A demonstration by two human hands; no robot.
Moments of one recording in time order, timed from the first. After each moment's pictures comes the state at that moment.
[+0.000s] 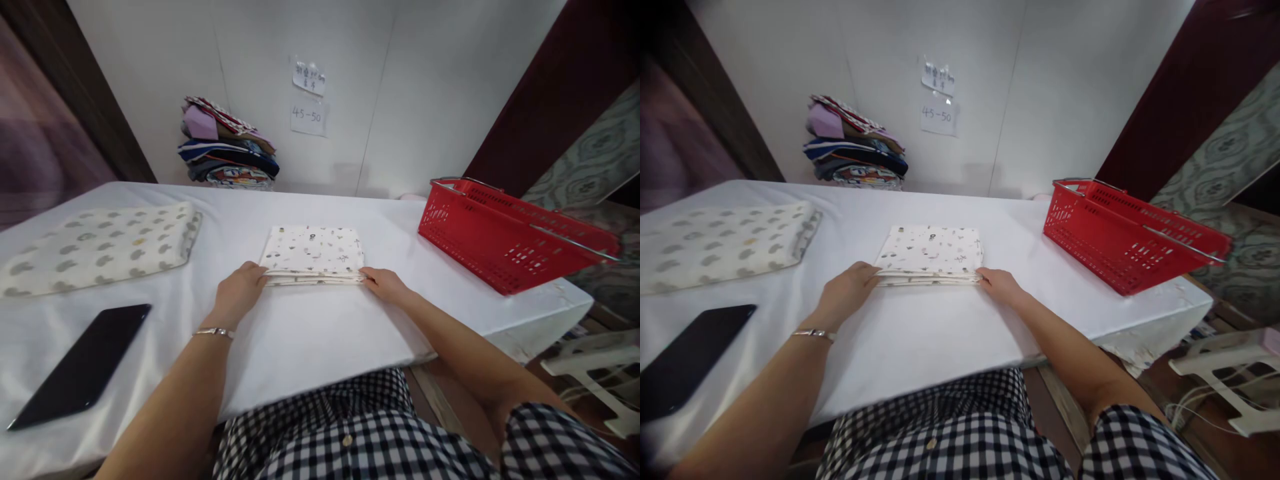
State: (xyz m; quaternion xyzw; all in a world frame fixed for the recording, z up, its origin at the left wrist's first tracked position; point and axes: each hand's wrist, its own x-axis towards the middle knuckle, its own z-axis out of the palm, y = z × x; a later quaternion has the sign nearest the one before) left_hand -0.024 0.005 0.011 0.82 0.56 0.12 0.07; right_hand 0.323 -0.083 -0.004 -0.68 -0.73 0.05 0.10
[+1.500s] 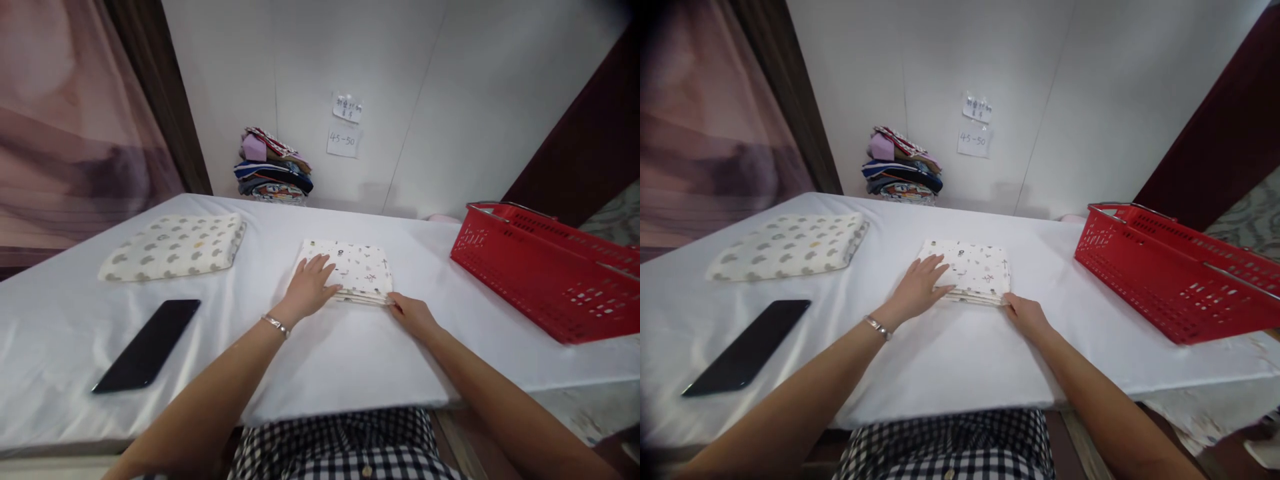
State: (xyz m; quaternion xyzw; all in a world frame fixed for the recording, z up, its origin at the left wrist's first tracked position) left_hand 0.028 0.000 0.017 0.89 0.41 0.20 0.00; right_hand 0.324 -0.089 -0.026 -0.68 -0.72 0.00 0.10
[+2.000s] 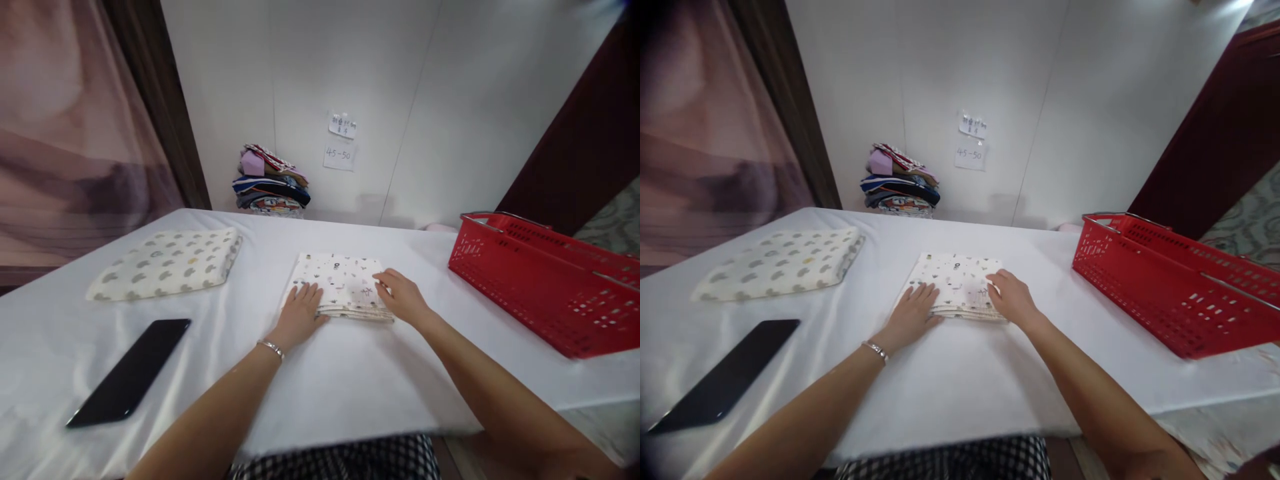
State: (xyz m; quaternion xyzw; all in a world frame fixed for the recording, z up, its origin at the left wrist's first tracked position) left_hand 0.028 0.007 -0.028 0.89 0.44 0.13 -0.02; right_hand 0.286 -0.052 0.053 -0.63 -0.75 -0.03 0.21
